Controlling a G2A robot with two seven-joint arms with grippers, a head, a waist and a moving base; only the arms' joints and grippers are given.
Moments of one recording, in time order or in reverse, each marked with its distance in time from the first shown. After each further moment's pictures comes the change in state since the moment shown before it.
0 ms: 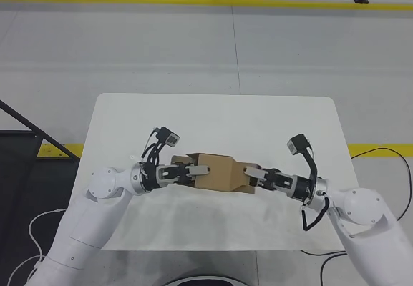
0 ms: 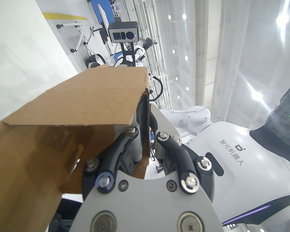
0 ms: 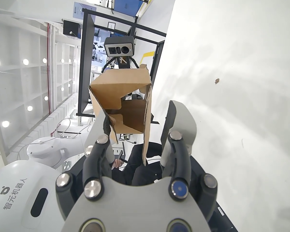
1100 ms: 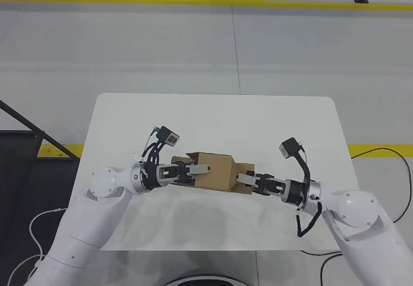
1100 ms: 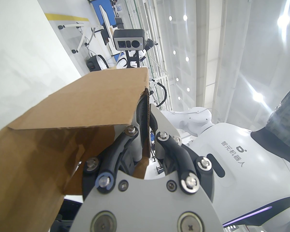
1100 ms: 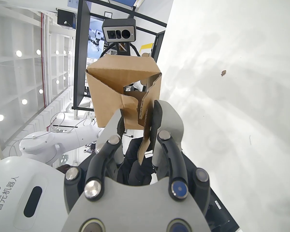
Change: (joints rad) left arm -0.008 -0.001 0.005 0.014 0.002 -0.004 0.004; right arm -0.006 -0.007 -0.025 -0.045 -0.048 0.023 0.007
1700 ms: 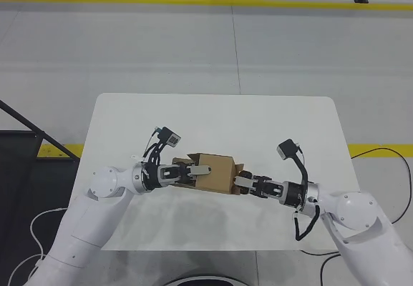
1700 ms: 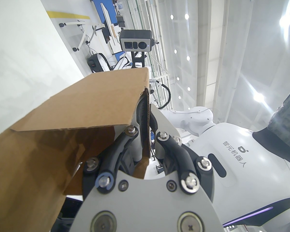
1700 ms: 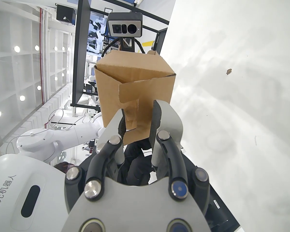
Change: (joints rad) left arm -0.005 -0.001 0.007 0.008 0.006 0.002 -0.001; right arm -0.006 -0.003 -0.005 -0.024 -0.014 0.001 0.002
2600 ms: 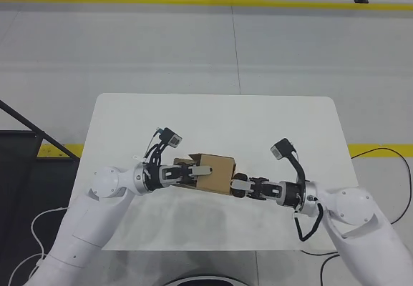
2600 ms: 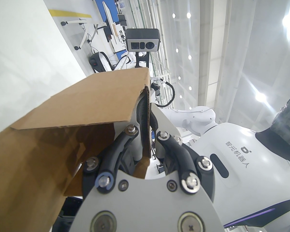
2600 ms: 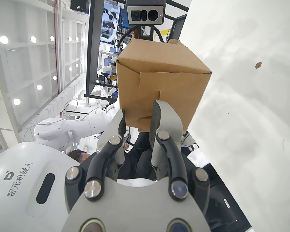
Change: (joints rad) left arm -0.004 -0.001 0.012 0.000 0.015 0.002 0.004; right arm 0.043 -0.012 -0.032 0.036 0.099 -0.026 0.065
